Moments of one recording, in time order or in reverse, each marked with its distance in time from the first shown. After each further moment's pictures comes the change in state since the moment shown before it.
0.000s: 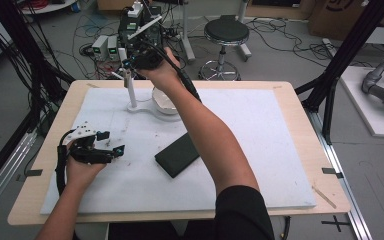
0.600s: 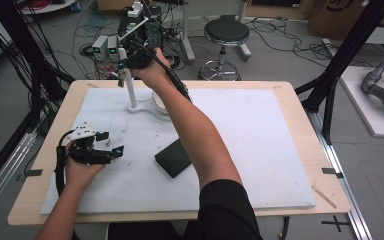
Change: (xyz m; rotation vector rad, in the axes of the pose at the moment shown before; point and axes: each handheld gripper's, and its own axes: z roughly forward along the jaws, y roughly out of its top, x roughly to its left) left arm 0.000 -0.002 -0.002 0.000 0.001 -0.003; right arm -0.011 0.008 0.041 0.064 -0.041 0.024
